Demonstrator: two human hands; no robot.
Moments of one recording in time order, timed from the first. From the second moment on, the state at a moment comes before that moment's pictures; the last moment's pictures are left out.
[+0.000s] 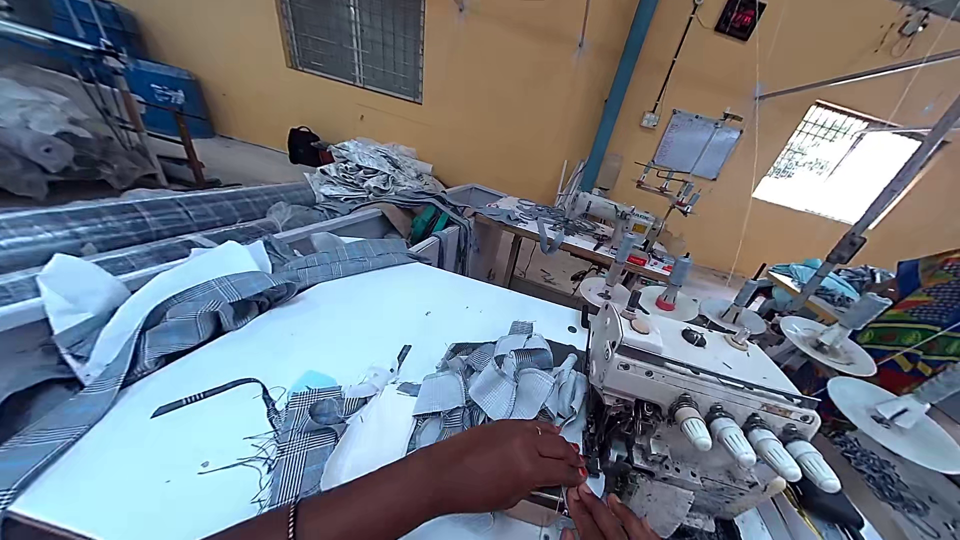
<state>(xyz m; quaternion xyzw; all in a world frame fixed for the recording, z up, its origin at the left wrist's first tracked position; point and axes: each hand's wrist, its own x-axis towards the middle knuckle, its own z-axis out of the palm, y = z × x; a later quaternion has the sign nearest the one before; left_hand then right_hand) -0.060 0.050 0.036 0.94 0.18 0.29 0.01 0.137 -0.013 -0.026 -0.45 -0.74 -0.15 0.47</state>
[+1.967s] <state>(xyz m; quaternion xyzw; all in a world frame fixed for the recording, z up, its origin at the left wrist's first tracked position) -0.233 -0.063 0.000 0.48 0.80 0.36 0.07 0.056 -0.049 -0.001 -0.20 -0.88 0.28 0.33</state>
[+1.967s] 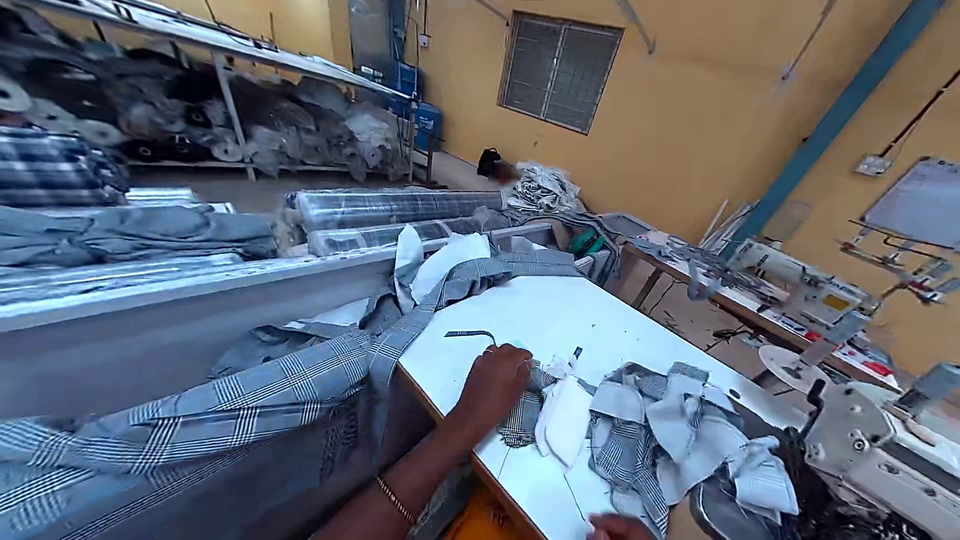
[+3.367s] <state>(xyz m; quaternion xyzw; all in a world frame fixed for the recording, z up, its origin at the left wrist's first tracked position) -0.277 -0.067 -0.035 0.52 0.64 0.51 0.23 -0.056 0.074 -0.017 -0.44 -0.80 0.30 0.27</state>
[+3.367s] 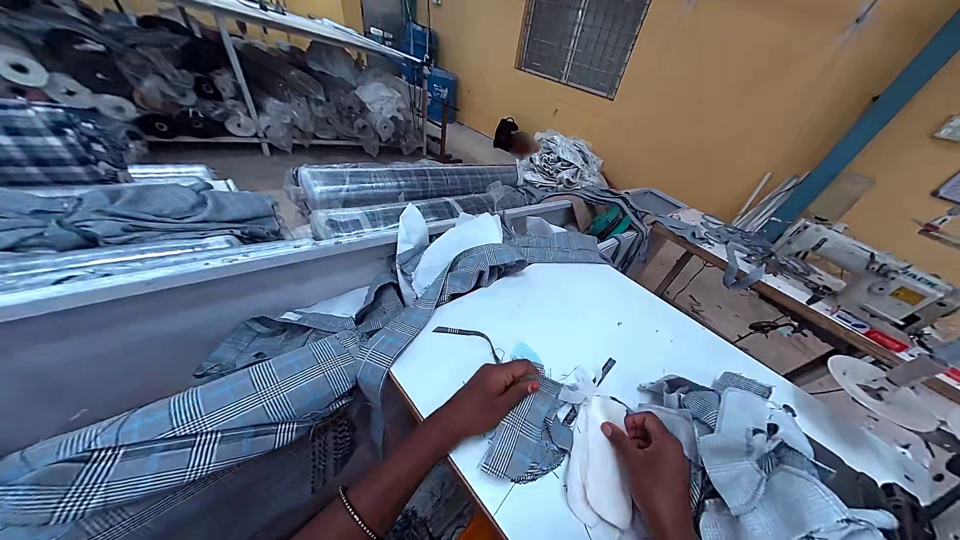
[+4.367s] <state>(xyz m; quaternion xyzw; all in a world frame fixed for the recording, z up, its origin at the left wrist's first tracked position) -0.275 -0.069 -0.036 0.52 0.68 0.48 0.22 -0.057 0.057 -0.016 -0.41 -0.87 0.08 0.28</state>
